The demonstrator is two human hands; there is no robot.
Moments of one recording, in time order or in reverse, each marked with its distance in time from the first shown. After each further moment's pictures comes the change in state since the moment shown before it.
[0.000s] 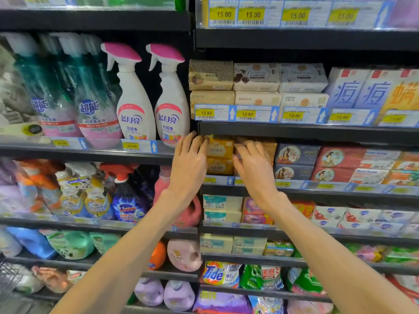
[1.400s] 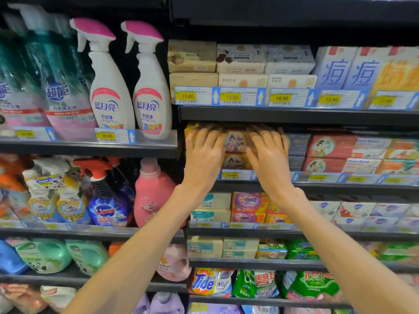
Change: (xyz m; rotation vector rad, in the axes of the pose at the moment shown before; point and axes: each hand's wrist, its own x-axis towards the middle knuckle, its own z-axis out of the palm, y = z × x) left_hand 0.005 0.068 0.031 -0.096 0.176 0.057; right_hand -0.020 0.062 0.000 -0.101 0.182 -0.003
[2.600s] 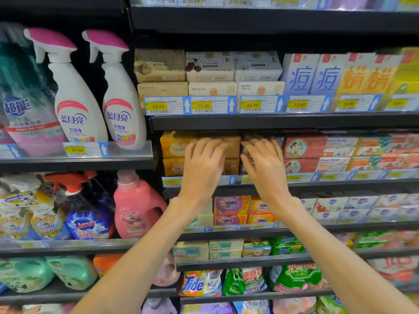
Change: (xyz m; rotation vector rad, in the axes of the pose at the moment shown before) left_hand 0.009 0.048 -0.004 -0.233 0.001 0.016; right_hand -0.018 0.044 -0.019 0.046 0.007 0.001
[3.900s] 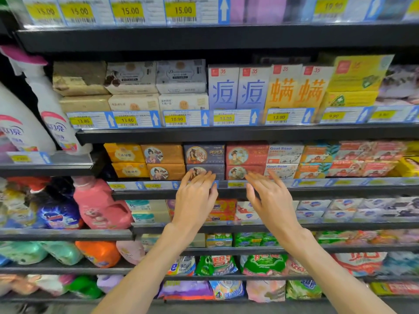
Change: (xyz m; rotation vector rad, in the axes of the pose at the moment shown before) left_hand 0.004 0.142 0.046 0.027 -0.428 -0.249; right_hand -0.064 0.145 -0.081 0.038 -0.333 0.080
